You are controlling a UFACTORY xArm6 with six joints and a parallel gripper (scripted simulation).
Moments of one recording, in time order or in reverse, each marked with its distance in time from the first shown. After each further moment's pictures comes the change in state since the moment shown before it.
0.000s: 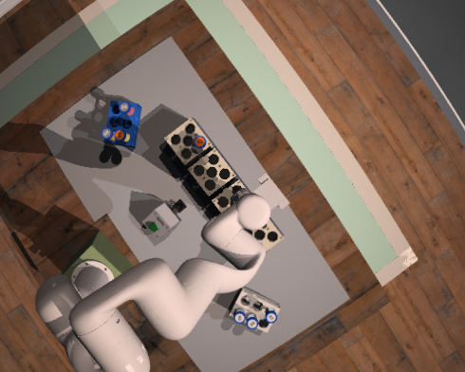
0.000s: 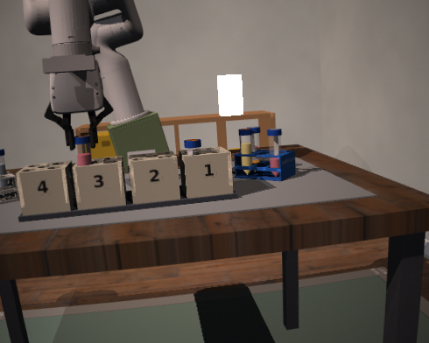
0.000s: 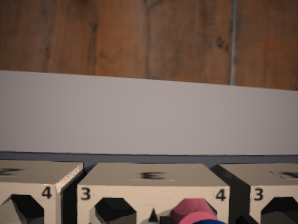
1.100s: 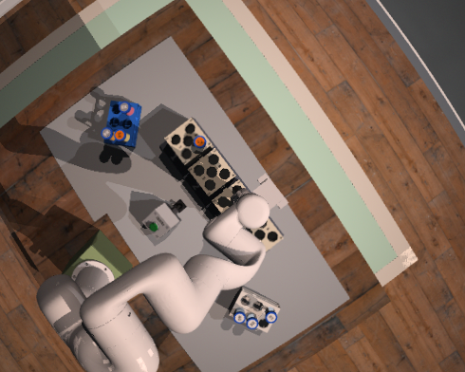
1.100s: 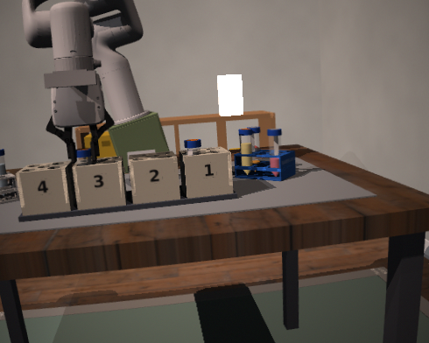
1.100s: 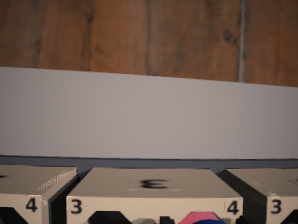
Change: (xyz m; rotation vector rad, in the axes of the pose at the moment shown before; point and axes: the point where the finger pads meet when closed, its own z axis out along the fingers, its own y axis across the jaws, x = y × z) arm 0.000 0.000 0.026 0.000 0.000 0.000
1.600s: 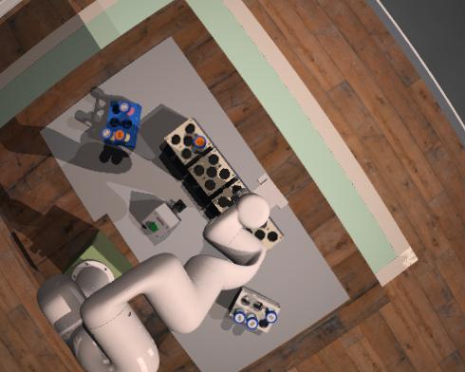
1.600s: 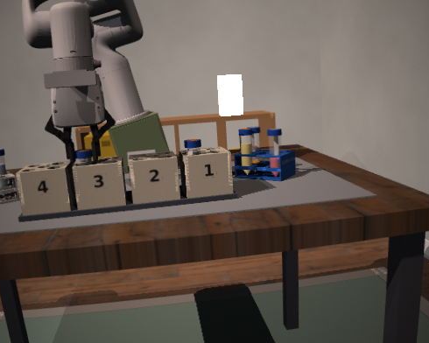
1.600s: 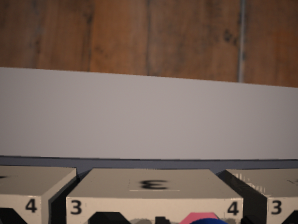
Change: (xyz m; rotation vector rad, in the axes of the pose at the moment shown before) arm 0.000 0.000 0.000 0.000 0.001 0.000
